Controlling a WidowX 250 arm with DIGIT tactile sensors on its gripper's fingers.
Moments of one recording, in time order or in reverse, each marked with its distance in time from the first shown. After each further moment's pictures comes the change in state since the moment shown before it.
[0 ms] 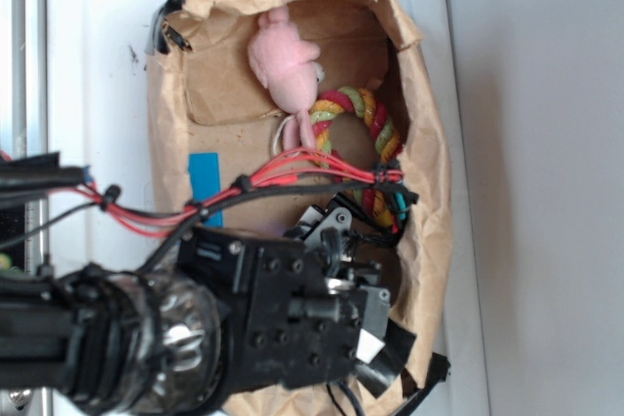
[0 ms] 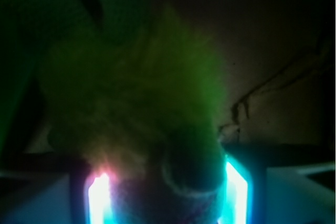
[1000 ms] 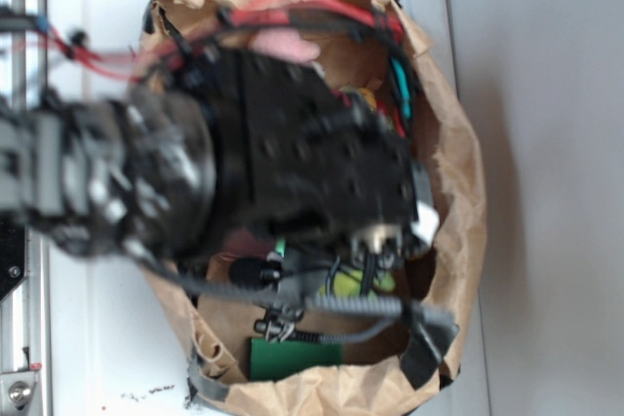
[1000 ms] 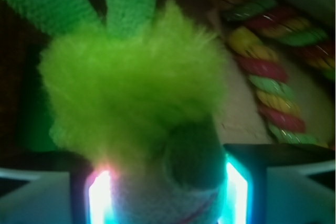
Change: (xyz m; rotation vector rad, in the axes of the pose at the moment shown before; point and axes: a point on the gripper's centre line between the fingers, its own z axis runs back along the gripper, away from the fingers) arm -0.032 0.068 0.058 -0.088 -0.073 0.460
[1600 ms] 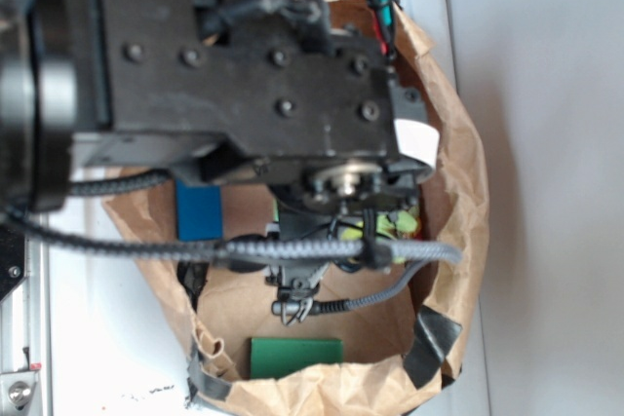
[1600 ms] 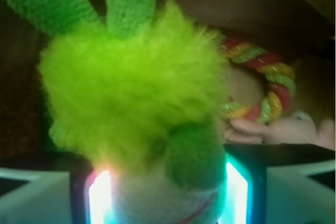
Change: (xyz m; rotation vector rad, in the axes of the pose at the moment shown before) arm -0.003 0.007 0.046 0.071 -0.045 0.218
